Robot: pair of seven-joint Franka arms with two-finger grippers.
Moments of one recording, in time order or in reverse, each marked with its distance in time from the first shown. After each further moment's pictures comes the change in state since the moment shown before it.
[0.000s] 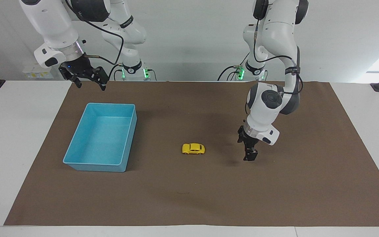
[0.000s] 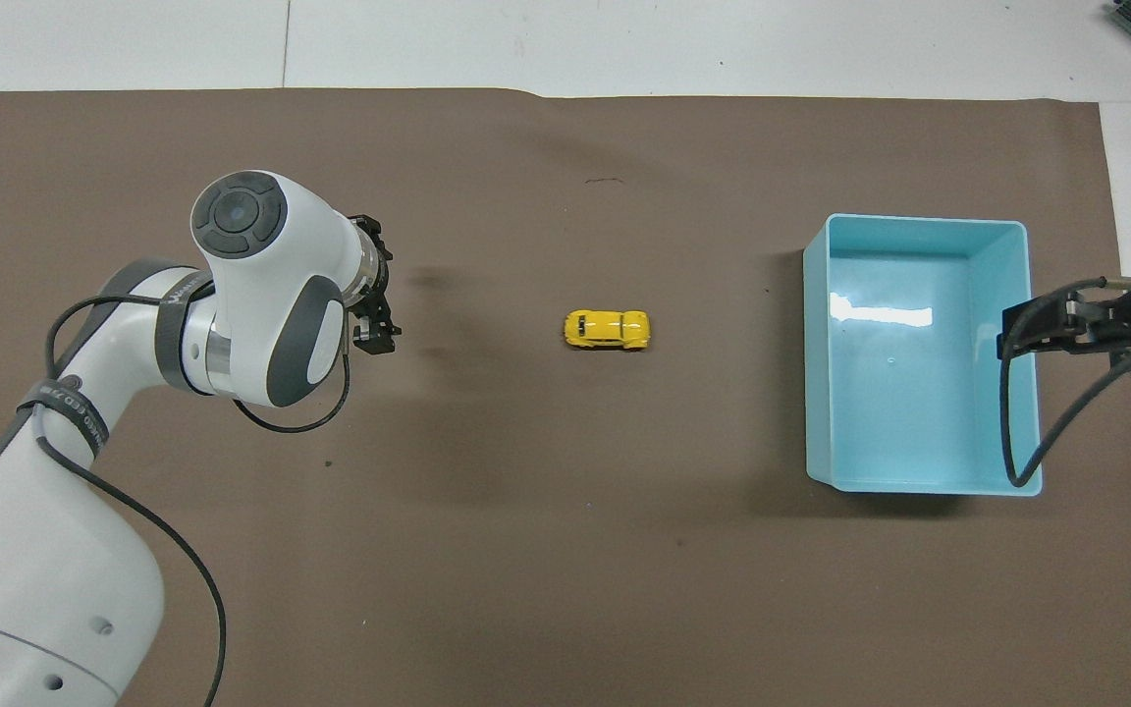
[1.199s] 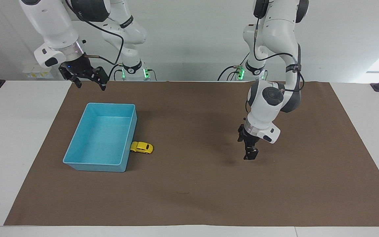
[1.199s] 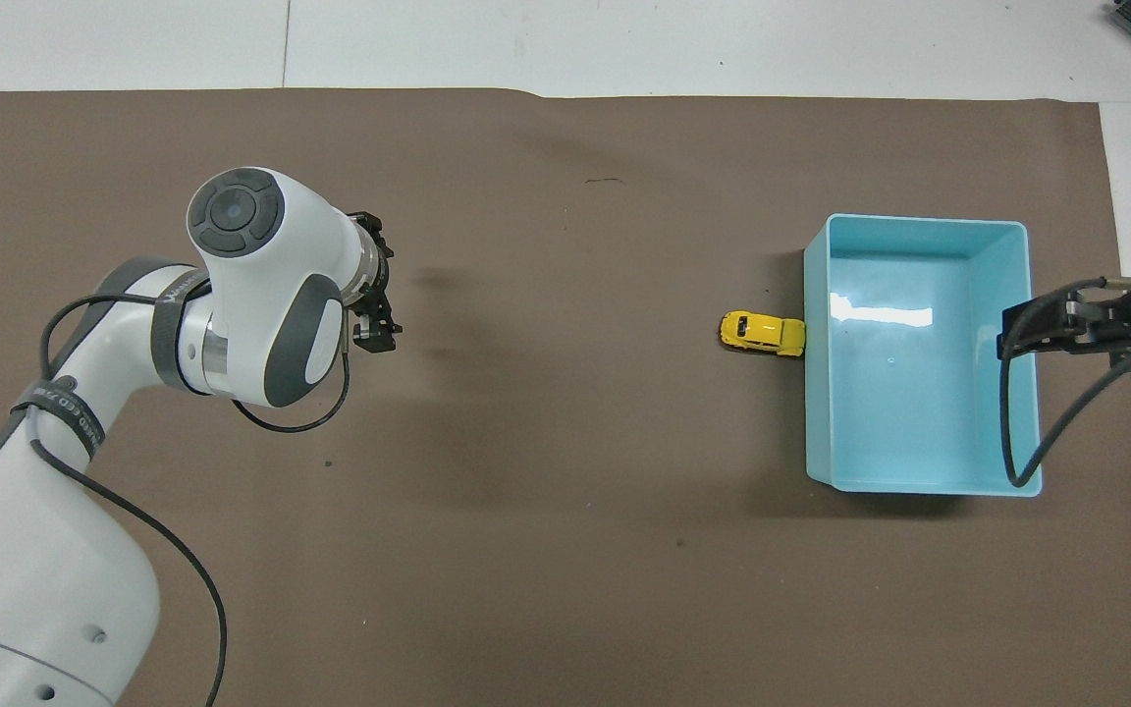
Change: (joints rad) left arm 0.000 -0.017 -0.002 0.008 0.000 -0.012 0.000; right arm 0.000 0.000 0.000 0.000 0.000 0.000 0.000
